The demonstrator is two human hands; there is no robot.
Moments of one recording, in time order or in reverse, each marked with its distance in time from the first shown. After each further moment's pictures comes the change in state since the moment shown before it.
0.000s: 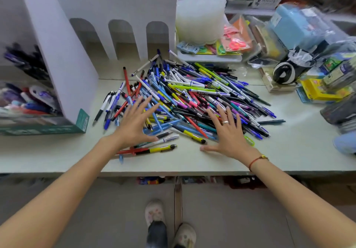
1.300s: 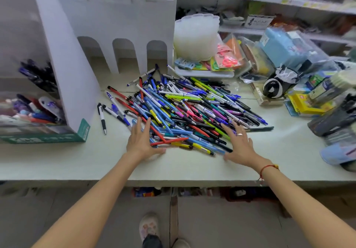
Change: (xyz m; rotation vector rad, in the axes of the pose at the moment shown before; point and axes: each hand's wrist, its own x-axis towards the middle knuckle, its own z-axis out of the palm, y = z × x) left_hand 0.001 0.038 0.023 -0.172 -0.092 -0.429; right_hand -0.014 0.046 -0.017 0.282 -0.160 0.224
